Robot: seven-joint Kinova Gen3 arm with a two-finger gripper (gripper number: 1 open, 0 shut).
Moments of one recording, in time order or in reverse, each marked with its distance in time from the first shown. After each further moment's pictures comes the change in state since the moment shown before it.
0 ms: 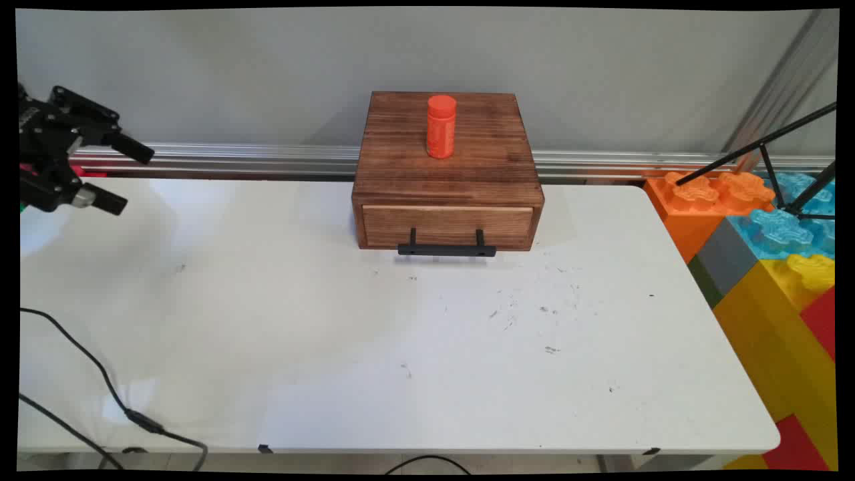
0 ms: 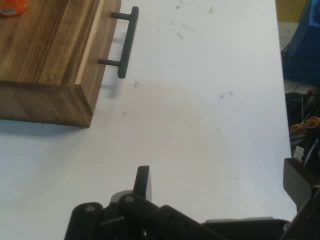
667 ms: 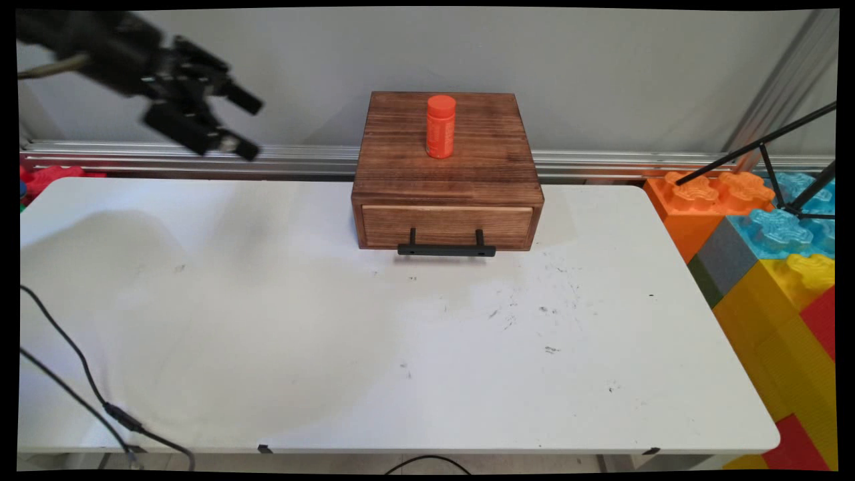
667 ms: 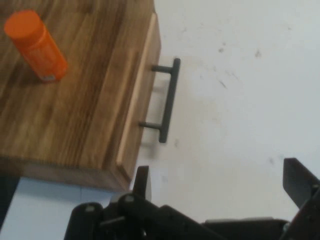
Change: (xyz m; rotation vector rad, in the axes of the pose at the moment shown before) arm 0.124 -0.016 0.077 0.097 -0.023 0.015
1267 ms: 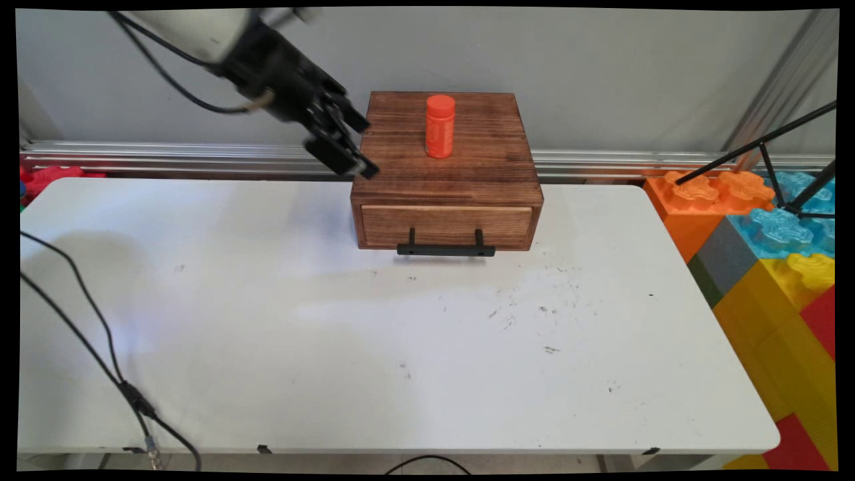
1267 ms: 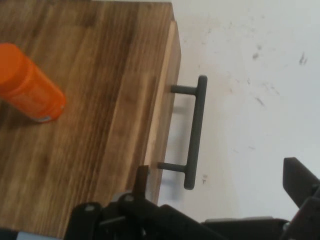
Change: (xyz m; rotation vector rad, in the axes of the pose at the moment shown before) arm 0.067 -0.011 0.132 0.033 -0.088 0.055
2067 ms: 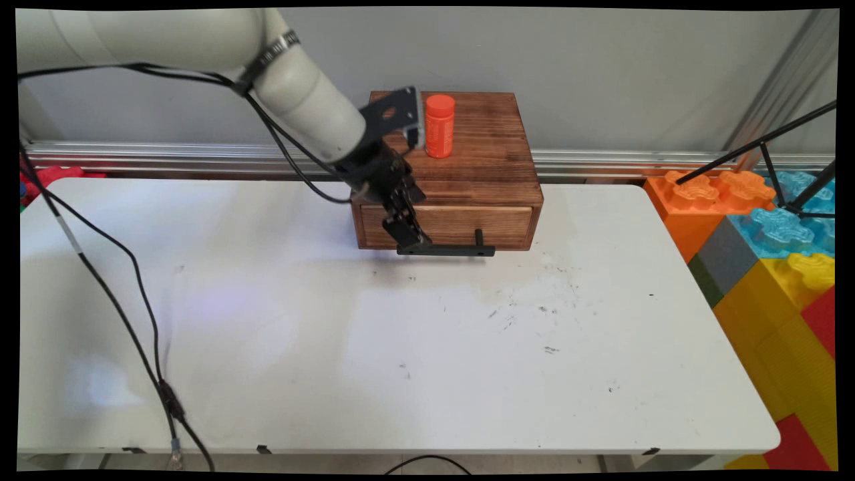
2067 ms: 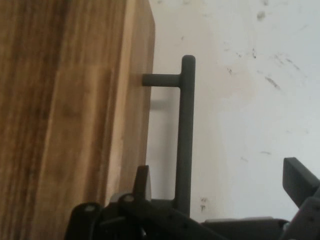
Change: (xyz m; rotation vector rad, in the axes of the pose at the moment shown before) arm 0.006 0.017 0.151 -0.050 -0.110 0.097
